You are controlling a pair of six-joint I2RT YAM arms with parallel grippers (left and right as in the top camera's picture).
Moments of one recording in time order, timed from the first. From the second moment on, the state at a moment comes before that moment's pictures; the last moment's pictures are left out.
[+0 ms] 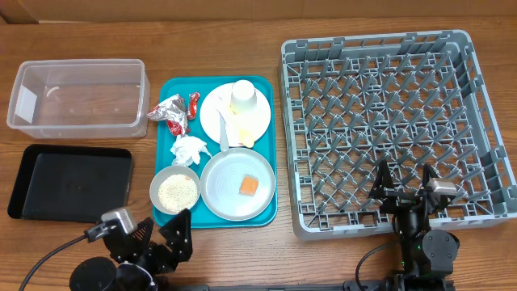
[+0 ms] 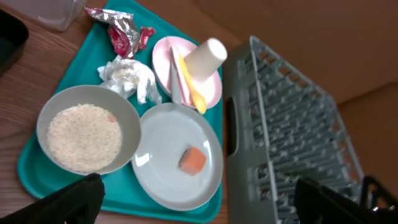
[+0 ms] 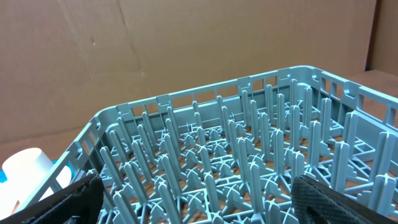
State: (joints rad) left arm 0.03 0.13 0.70 -1.03 0.30 -0.63; right arm -0.05 0.01 0.02 -0.03 -0.02 0.20
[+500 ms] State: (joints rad) left arm 0.03 0.51 0.82 -1.25 0.07 -0.65; right arm -0.05 0.01 0.02 -0.04 -0.02 0.20
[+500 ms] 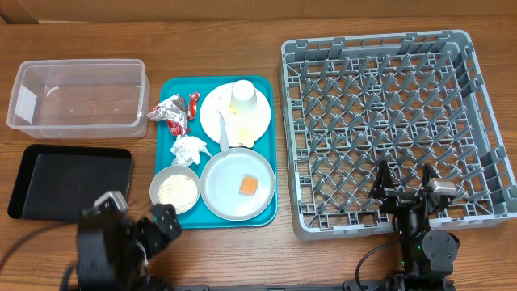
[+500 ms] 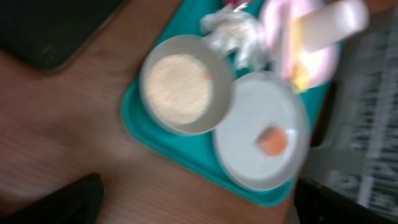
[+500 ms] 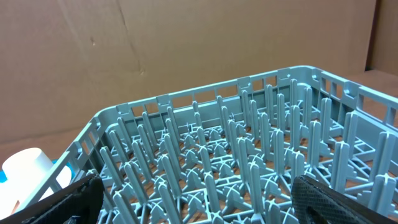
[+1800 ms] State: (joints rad) left arm 0.03 1.35 0.98 -1.19 -0.10 -0.90; right arm -0.05 0.01 0.02 -0.03 -0.02 0.20
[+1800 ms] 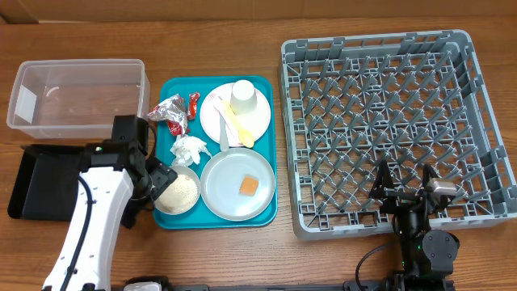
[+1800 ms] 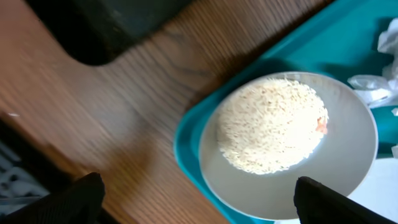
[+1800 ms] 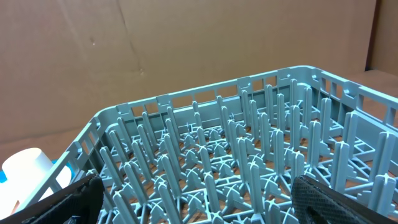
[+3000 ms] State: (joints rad) left arm 0.03 1.37 0.74 -0.98 -0.01 -0.89; right arm -0.05 0.01 0.02 -0.04 -0.02 0.20
